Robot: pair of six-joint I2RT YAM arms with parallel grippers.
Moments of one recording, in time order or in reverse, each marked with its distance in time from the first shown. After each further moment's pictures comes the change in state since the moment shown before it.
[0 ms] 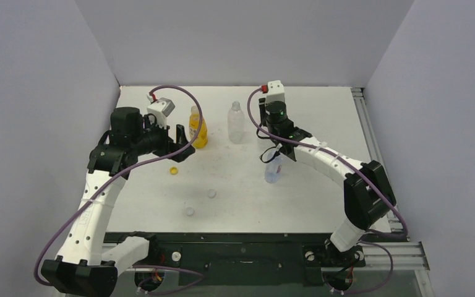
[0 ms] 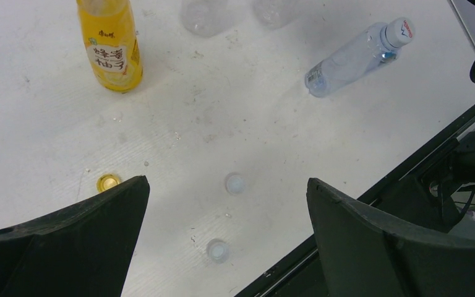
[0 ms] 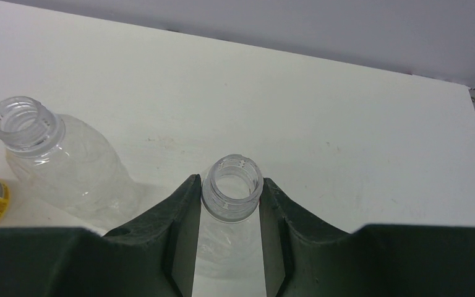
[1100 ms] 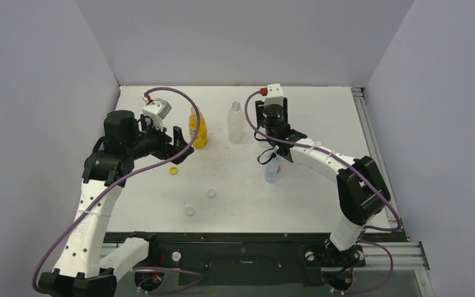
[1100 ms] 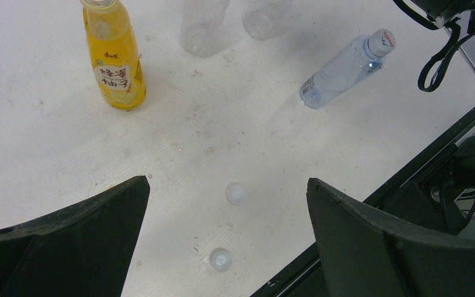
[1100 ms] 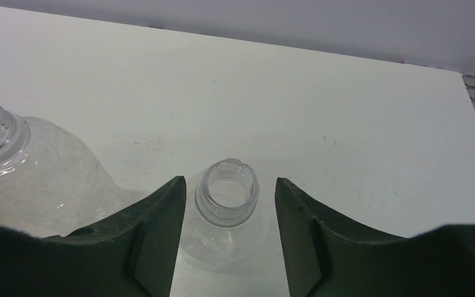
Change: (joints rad) left arm 0.004 -0.063 -0.013 0.021 0.010 0.010; right arm 0.000 0.074 -0.026 0.085 0.068 0.004
